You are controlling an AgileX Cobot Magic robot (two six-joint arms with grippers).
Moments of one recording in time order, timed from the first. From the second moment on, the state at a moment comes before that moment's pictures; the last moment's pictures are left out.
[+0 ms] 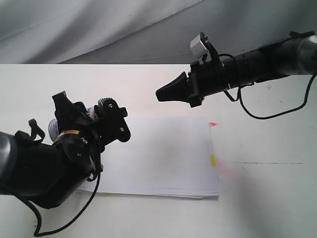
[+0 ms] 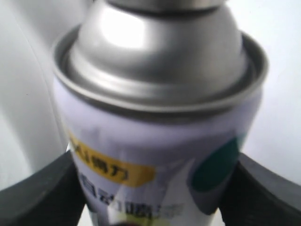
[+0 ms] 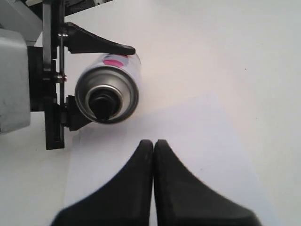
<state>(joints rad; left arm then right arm) -0.80 1.83 -0.73 -1.39 -0.80 1.94 0.20 2.16 -1.46 1.35 1.18 -1.78</state>
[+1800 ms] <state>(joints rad) -0.19 1.98 -0.73 -0.07 -0.83 0.00 0.19 2.16 -1.45 1.34 1.21 -1.69</state>
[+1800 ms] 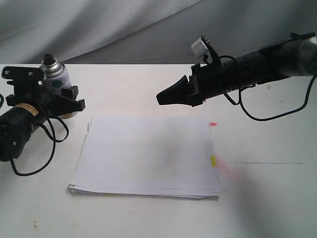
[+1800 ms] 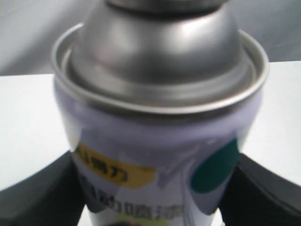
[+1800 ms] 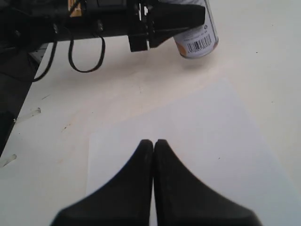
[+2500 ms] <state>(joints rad) -0.19 2.09 -0.78 -0.09 -0.80 -0.04 0.19 2.16 -1.45 1.33 1.21 -1.69</state>
